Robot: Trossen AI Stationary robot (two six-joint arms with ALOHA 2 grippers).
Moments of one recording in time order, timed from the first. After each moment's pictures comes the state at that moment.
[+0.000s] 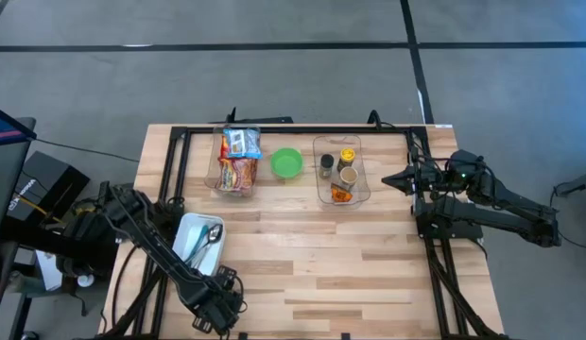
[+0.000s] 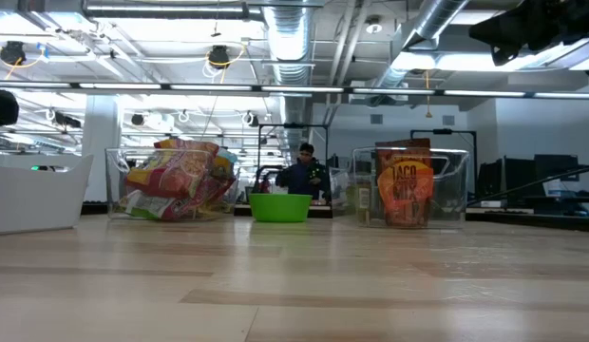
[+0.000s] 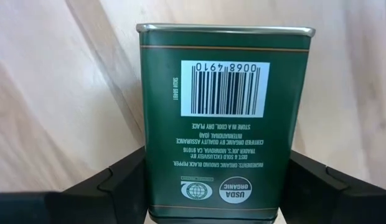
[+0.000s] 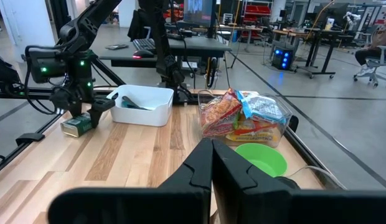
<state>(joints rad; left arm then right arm) -0.86 1.86 1.13 -0.73 -0.04 -0.47 -0.36 0.25 0.46 -0.31 -0.29 -0.10</state>
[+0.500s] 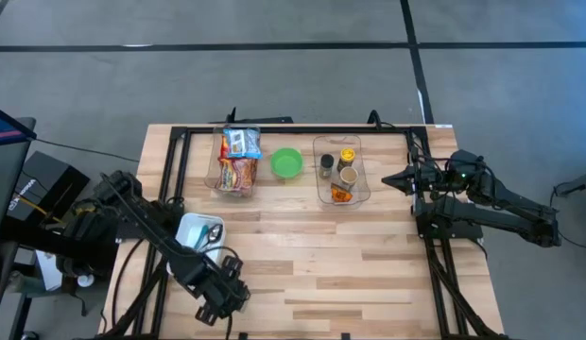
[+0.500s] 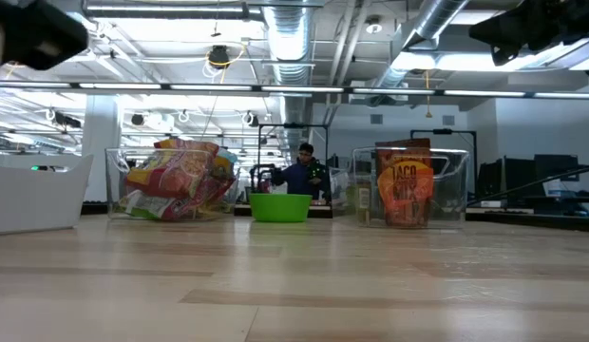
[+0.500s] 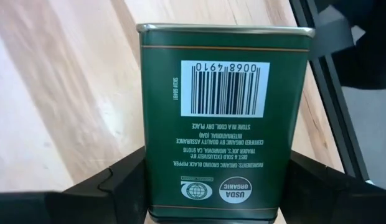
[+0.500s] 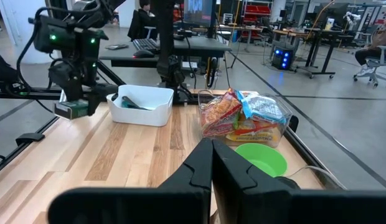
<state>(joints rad) -0.76 1.66 1.13 -0.73 -0.04 -0.37 -0.36 0.25 0.46 -0.31 -0.29 -0.10</state>
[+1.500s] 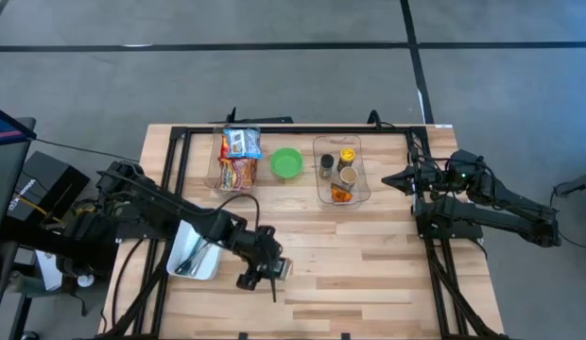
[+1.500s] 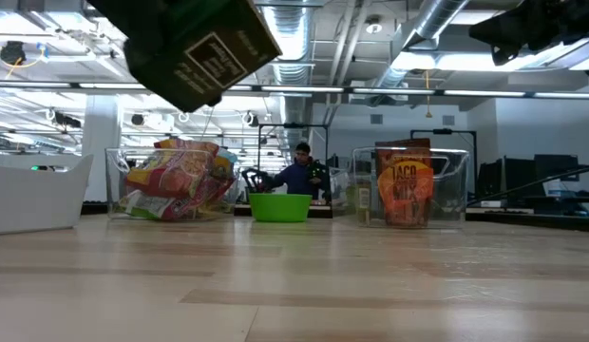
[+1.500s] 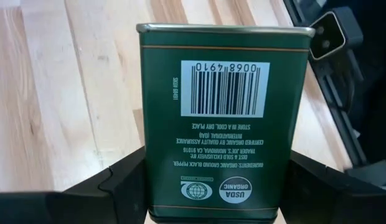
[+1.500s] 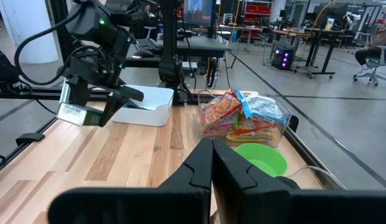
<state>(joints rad) -0.39 1.62 1.13 -0.47 0.07 -0.14 -0.36 0.25 0.46 -0.31 -0.29 -0.10</state>
